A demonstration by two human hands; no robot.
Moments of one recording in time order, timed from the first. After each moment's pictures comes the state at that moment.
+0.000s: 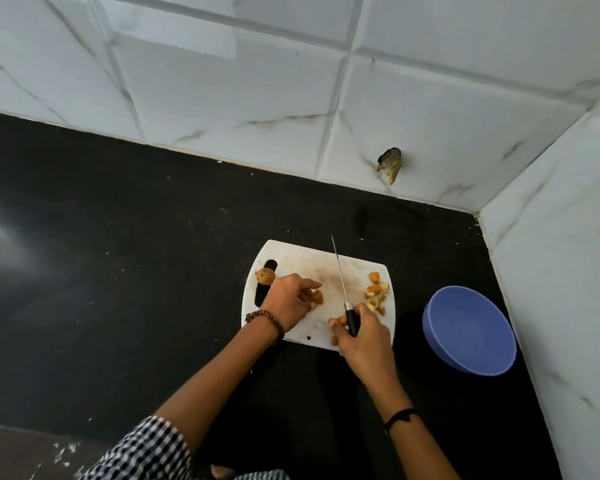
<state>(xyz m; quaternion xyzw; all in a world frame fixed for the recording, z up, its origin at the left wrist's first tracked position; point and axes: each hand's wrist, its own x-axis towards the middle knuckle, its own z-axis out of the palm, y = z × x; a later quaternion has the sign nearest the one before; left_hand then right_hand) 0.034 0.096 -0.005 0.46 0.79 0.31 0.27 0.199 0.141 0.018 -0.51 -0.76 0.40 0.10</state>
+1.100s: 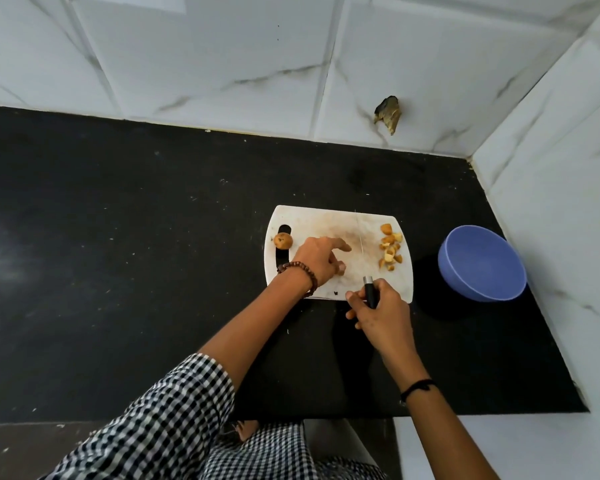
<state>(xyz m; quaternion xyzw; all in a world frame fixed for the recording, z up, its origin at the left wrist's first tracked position) 0.028 0.095 0.002 0.53 0.74 0.25 0.32 0.194 0.079 0.013 -0.59 -0.66 0.44 0.16</state>
